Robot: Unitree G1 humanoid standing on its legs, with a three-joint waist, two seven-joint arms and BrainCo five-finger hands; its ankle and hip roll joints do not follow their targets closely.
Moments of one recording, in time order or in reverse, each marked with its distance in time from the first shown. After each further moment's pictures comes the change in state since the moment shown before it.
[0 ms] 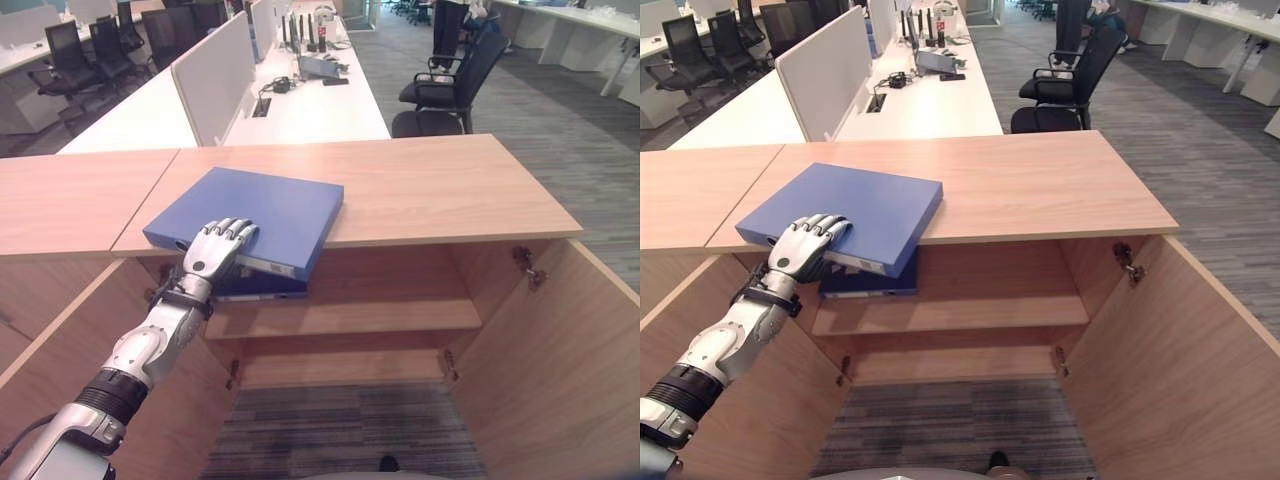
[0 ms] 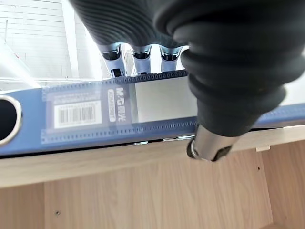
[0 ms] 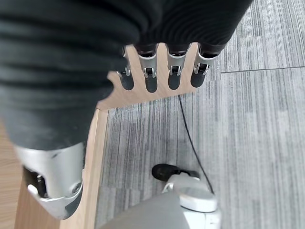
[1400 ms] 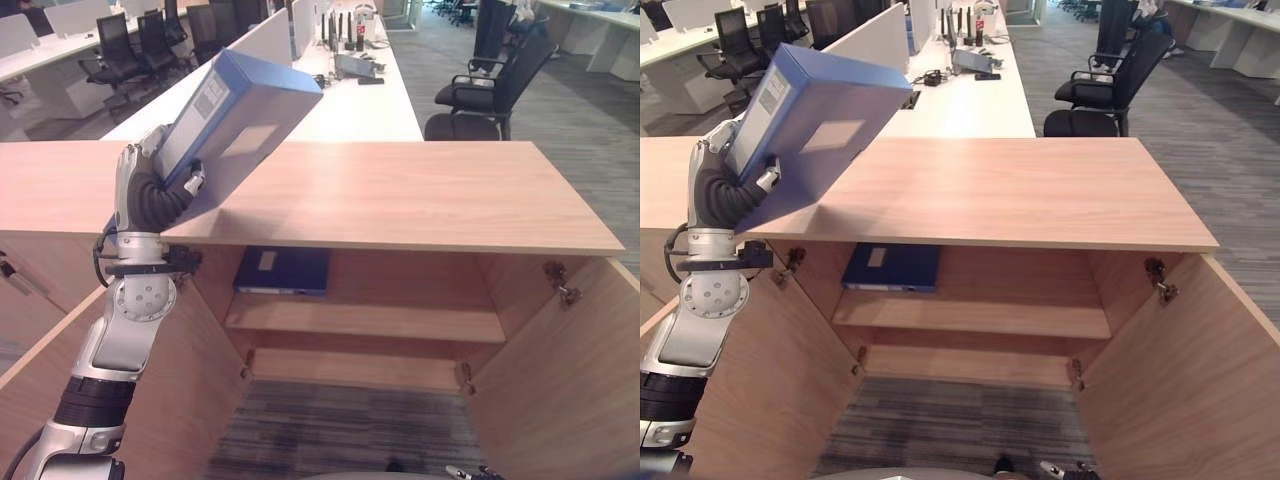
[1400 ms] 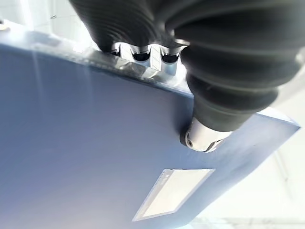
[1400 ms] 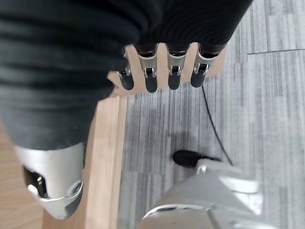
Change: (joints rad) left arm 0.125 -0.093 0.435 -0.463 -0.764 -0.113 -0.029; right arm -0.060 0.032 -0.021 -0.049 0.091 0.019 0.015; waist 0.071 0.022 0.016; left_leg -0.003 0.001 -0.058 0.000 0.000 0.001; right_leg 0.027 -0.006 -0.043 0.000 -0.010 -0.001
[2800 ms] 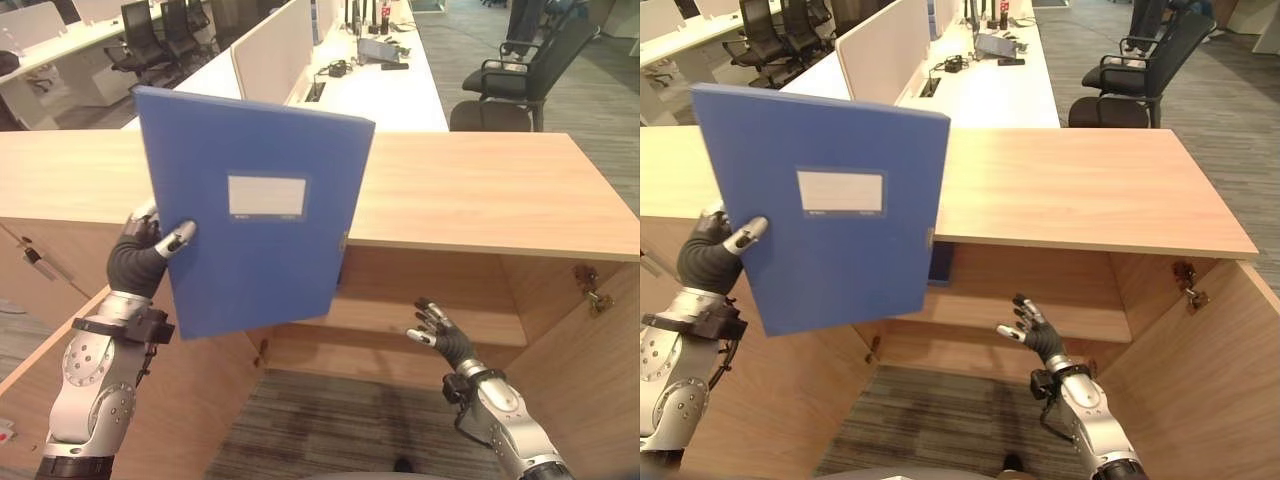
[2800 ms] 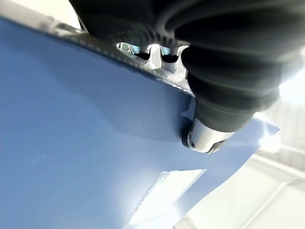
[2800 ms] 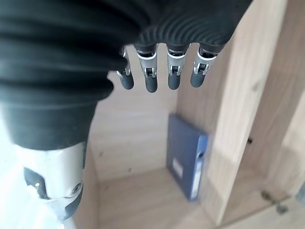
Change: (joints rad) left arm 0.297 -0.035 0.103 -0.091 -0.832 0.051 -0.596; right arm 0.011 -0.102 0.083 -0.980 0.168 -0.037 0.200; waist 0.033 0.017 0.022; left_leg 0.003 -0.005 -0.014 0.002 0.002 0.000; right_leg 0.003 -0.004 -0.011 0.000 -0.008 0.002
